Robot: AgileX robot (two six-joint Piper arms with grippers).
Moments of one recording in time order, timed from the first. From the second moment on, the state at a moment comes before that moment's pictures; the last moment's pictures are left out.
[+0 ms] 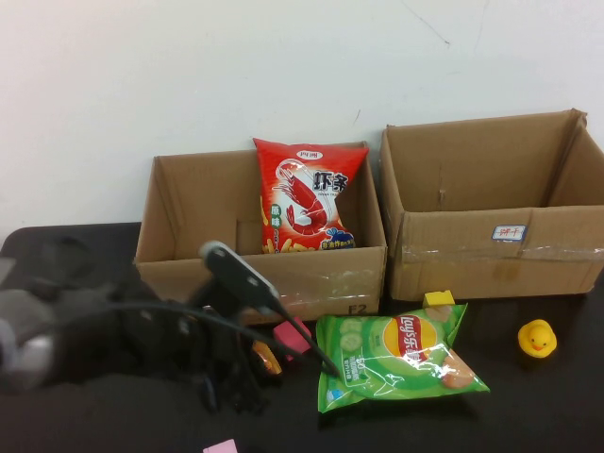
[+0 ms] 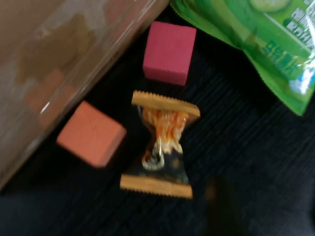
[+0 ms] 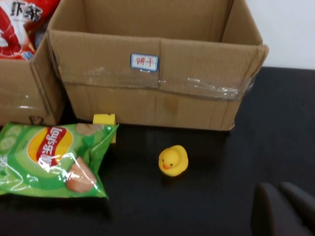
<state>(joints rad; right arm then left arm) 0.00 0.48 -0.36 0.16 0.46 -0.23 -0.43 1.71 -0.81 -0.68 0.24 0.95</state>
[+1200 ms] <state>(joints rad) 0.00 0.48 -0.36 0.17 0.45 -0.23 -0.49 2.04 -0.88 -0.67 0.02 0.97</state>
